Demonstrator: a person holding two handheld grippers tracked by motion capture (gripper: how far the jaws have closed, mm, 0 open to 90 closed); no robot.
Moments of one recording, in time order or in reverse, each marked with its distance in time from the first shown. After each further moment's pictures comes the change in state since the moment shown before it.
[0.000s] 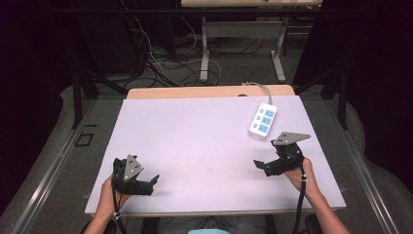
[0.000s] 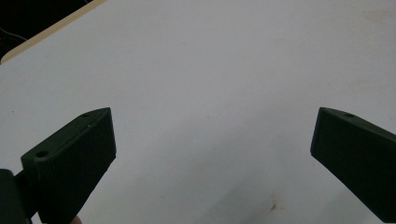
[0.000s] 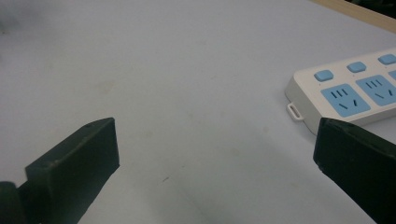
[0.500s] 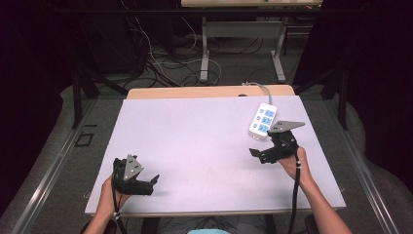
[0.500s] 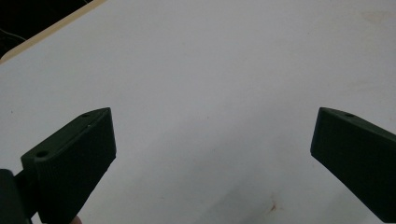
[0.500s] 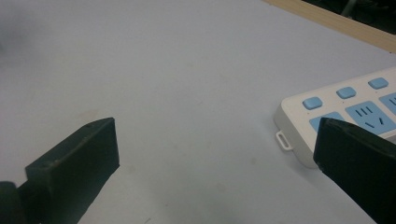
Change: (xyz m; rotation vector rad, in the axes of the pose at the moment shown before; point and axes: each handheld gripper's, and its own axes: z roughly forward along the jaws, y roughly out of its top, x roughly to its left) left arm 0.000 0.000 0.000 -0.001 -0.002 0.000; right arm -0.015 0.025 0.017 -0.009 -0.007 0.030
